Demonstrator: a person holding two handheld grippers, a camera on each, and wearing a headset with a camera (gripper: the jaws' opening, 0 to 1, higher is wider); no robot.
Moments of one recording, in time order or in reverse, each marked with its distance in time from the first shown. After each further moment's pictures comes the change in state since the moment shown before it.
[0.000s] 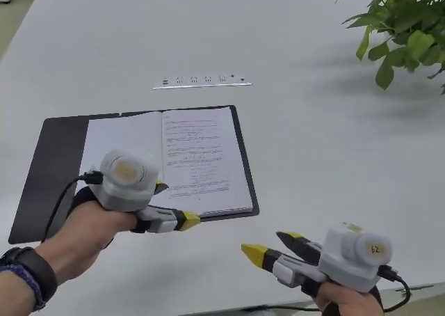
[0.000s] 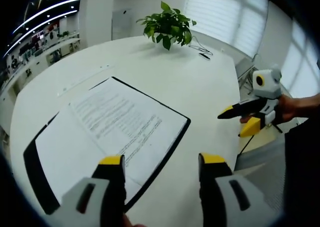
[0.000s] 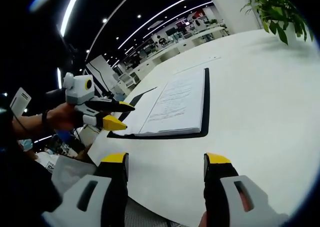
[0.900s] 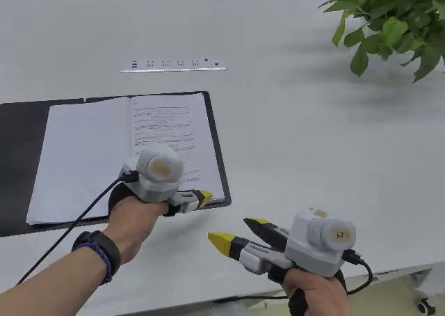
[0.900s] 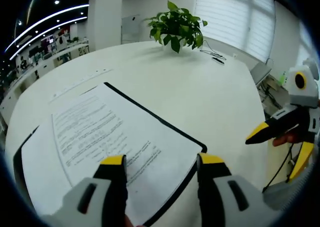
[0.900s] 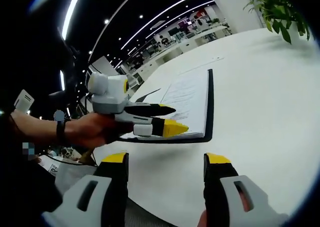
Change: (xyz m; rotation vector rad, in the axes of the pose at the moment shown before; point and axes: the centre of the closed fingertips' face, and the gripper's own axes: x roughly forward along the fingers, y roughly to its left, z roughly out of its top) left arm 0.111 -0.005 0.022 -0.010 -0.071 0.096; right arm 0.003 0.002 0.012 0.021 -0.019 0.036
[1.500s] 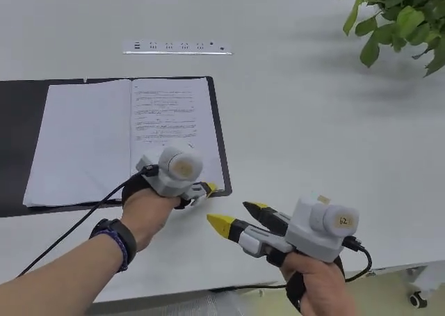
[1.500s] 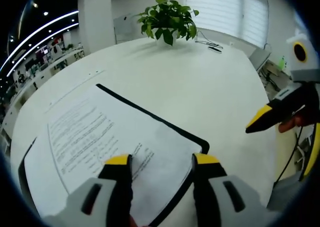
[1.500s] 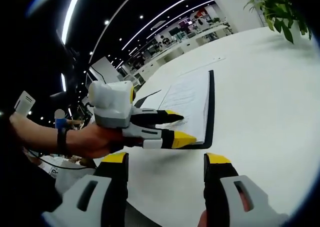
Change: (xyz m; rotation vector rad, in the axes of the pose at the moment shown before) left arm 0.011 -0.001 -0.007 0.089 0.026 0.030; right arm 0.013 -0.004 0.012 -0.009 0.016 0.012
